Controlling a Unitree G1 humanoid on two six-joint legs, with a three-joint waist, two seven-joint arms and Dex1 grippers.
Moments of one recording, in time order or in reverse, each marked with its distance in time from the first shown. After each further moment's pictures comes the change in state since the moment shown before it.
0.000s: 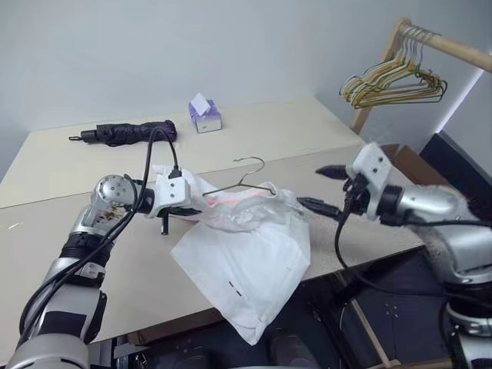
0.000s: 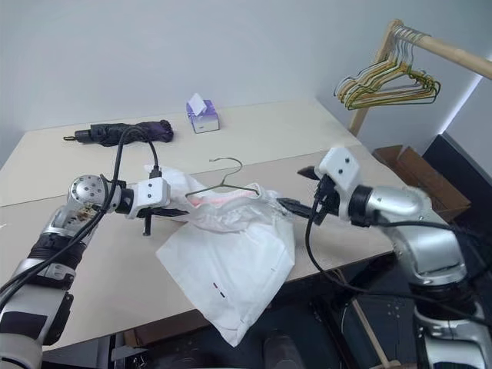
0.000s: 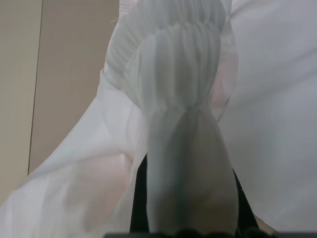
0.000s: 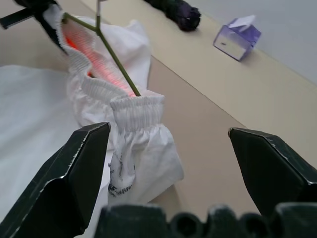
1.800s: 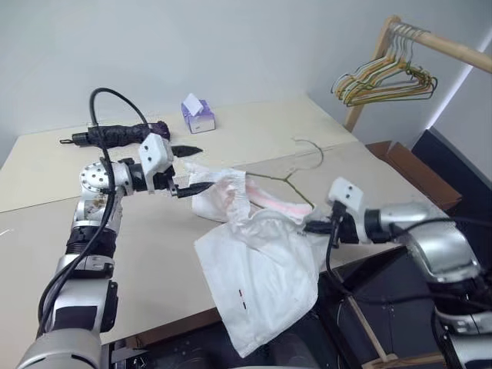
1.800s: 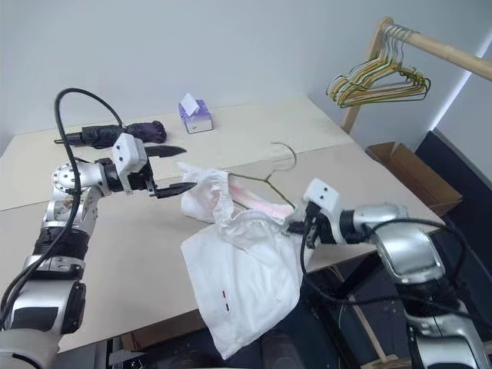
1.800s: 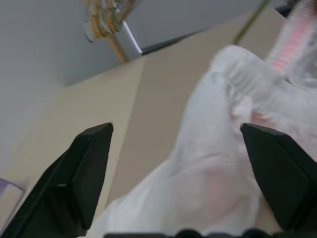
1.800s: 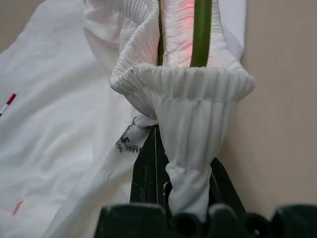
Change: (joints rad) left arm -0.039 -0.114 0.267 -0.020 -0.251 0.025 0.113; right arm 0.156 0.090 0.026 -0.029 -0.119 0.314 0.123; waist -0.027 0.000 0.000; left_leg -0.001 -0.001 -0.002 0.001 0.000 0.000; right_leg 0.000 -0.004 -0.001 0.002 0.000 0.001
